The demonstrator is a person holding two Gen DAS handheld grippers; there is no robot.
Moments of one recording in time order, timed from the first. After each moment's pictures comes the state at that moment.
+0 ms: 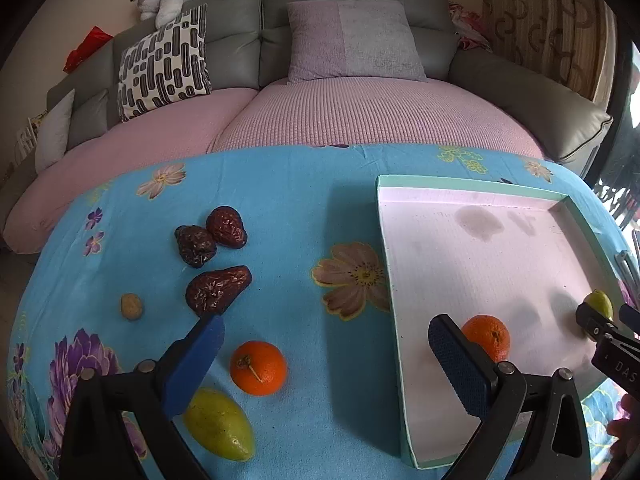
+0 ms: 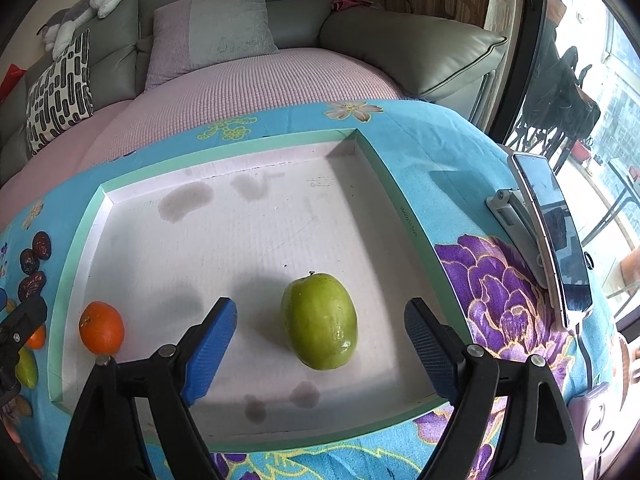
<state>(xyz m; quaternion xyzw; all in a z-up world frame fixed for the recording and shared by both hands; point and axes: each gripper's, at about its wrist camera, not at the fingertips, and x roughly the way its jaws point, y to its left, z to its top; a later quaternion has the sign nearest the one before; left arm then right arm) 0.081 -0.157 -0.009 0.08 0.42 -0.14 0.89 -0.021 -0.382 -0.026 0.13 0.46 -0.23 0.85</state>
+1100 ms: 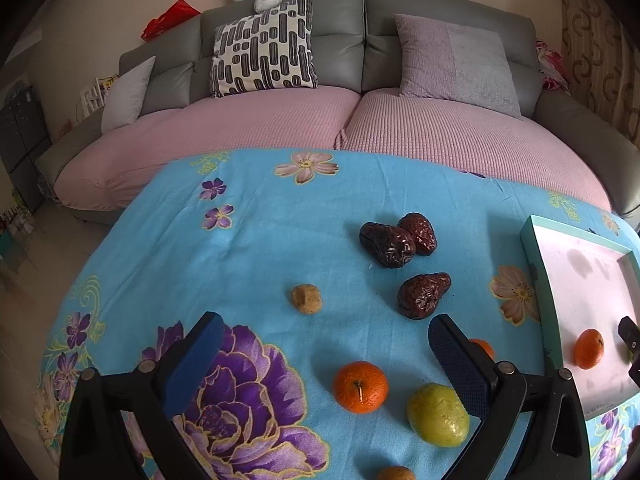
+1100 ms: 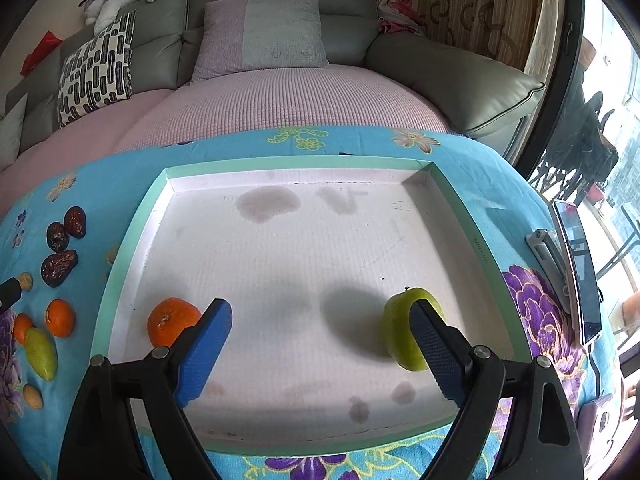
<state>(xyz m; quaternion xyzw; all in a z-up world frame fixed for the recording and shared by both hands) 0.098 -0.013 0.007 0.03 0.41 -0.02 0.91 0.005 -0.314 -0.010 0.08 0.43 -0.19 0.88</state>
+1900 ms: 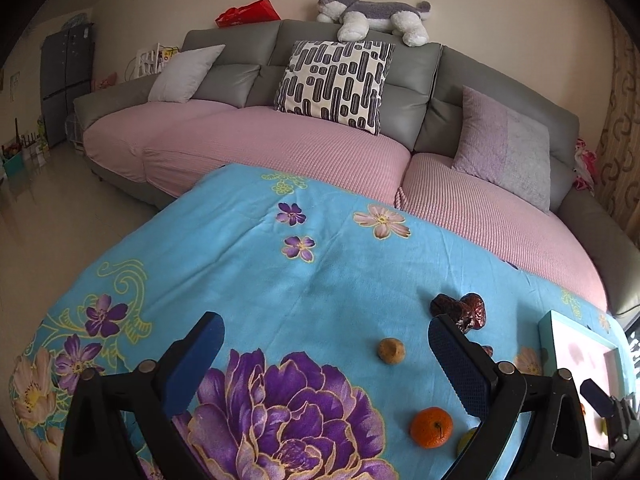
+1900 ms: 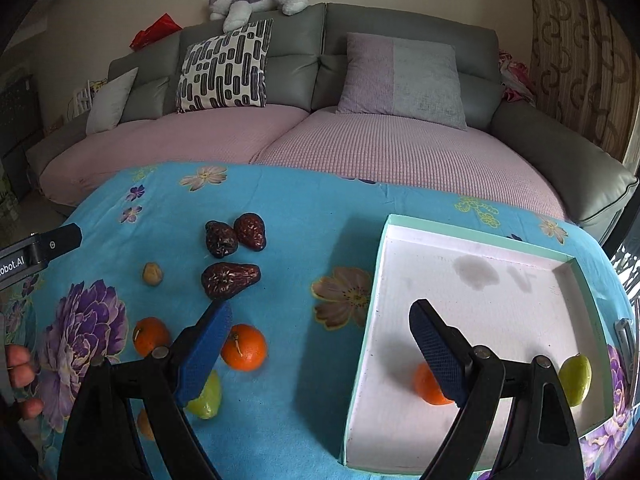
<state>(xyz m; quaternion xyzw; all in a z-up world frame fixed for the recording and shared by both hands) 0.101 0.089 0.024 -0.11 0.34 0.01 0.93 0.051 -0.163 0.010 0.02 0.38 -0.01 0.92</state>
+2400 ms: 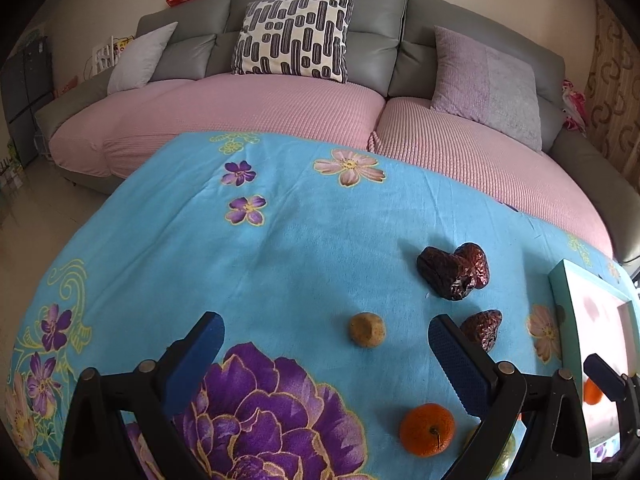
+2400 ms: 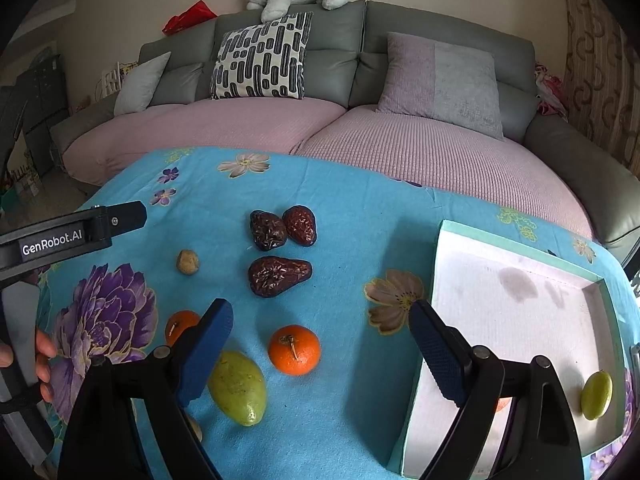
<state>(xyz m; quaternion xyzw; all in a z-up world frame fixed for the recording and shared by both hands) 0.143 0.044 -0.018 -0.04 0.43 -0.03 0.90 0.058 -0.136 0.001 0.00 0.39 0.03 0.92</state>
